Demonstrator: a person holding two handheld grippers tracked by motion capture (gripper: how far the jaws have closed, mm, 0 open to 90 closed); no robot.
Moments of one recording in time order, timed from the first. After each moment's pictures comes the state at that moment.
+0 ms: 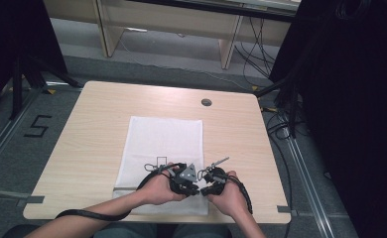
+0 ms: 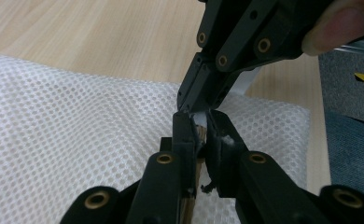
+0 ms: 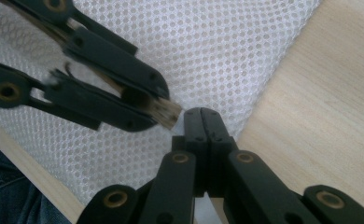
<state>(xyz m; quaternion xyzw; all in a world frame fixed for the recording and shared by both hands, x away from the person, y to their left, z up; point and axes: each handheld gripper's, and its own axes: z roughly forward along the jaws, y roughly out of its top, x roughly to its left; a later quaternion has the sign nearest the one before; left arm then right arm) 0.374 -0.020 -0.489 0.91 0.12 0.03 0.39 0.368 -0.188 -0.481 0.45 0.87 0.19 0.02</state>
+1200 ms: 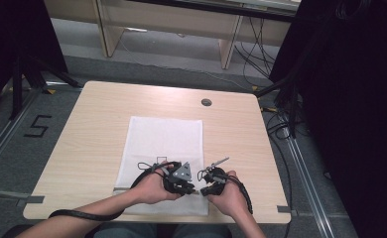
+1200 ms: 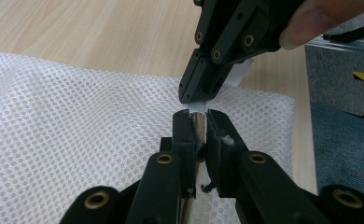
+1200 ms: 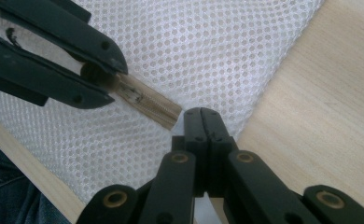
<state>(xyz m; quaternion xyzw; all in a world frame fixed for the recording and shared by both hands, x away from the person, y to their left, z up) 0.371 -0.006 -0.480 0.91 0.12 0.03 0.39 0.368 -0.189 -0.482 0.43 0.88 0.20 0.02</state>
